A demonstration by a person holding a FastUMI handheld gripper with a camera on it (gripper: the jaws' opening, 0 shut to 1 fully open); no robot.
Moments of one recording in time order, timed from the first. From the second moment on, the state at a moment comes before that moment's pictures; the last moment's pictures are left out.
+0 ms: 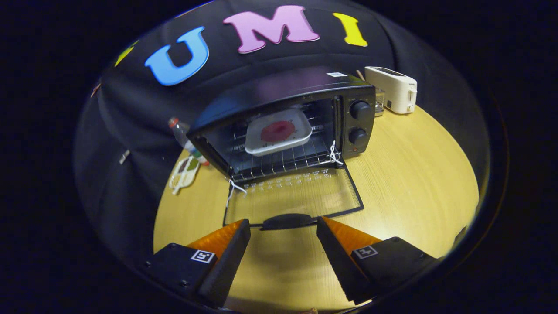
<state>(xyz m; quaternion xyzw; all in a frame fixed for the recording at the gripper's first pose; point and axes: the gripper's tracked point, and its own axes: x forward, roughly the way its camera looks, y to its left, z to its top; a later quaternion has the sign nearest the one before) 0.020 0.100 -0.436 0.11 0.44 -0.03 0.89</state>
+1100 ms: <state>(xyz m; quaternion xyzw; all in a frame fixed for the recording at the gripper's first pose) 0.031 0.090 -0.515 0.06 0.52 -0.06 0.85</state>
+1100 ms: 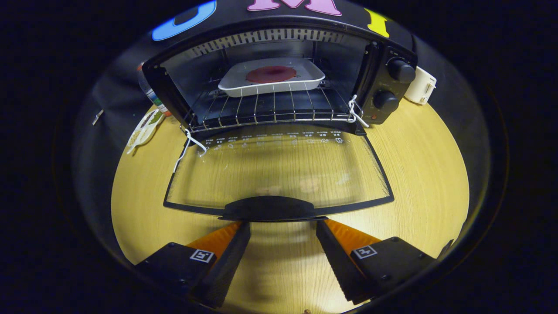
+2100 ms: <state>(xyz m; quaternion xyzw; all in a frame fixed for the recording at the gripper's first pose) 0.033 0.085 -0.391 0.07 0.37 -0.03 0.93</state>
